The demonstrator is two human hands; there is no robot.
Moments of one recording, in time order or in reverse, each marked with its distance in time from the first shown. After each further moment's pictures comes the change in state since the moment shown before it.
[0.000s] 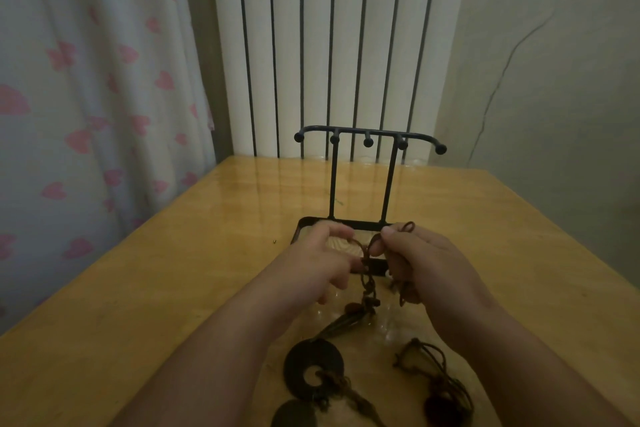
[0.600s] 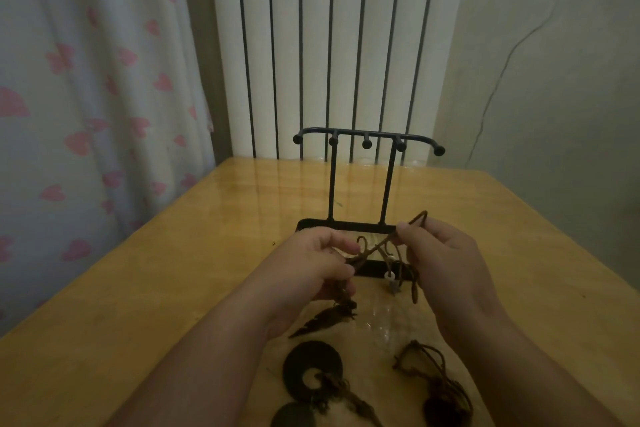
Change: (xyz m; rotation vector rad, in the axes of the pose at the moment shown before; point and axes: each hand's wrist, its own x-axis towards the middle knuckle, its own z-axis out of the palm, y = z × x) left_hand -0.005 -0.005 -0.005 -0.194 -0.034 0.089; right_hand 0.001 0.003 -0.003 0.048 0.233 -0.131
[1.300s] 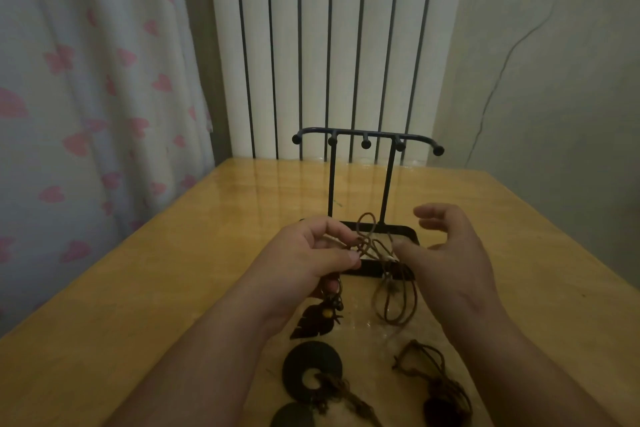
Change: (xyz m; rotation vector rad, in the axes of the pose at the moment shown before) left_hand -0.001 0.003 -0.001 -0.037 0.066 0.087; right_hand 0.007 0.011 -0.002 -0.229 0.137 -0.082
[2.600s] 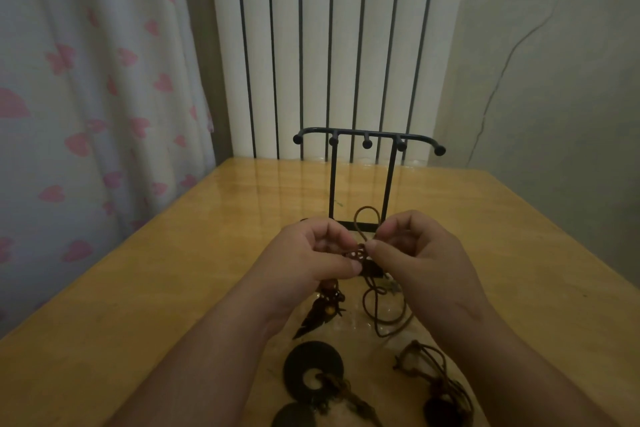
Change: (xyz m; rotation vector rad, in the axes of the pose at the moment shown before) left_hand 0.002 -0.002 -0.003 0.058 -0.016 0.051; right_hand -0.012 -0.013 0.004 0.177 -0.234 -0.060
